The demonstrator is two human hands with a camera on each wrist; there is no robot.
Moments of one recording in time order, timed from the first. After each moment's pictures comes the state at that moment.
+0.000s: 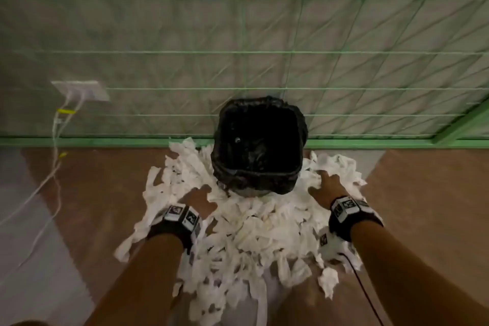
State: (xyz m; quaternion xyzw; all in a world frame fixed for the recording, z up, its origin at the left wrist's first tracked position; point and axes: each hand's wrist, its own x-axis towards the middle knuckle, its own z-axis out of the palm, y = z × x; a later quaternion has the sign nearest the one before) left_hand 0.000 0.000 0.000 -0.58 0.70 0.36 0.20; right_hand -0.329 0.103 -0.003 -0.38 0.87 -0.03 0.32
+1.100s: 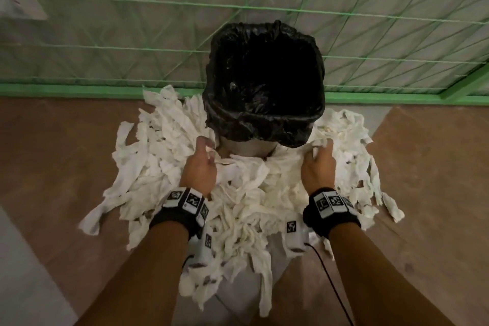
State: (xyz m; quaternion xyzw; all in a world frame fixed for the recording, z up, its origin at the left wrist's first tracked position) left_hand -0.017 0.035 -0.076 -0.58 0.66 0.44 -0.18; right_hand -0.245 0.130 -0.057 -0.30 0.85 -0.39 0.19
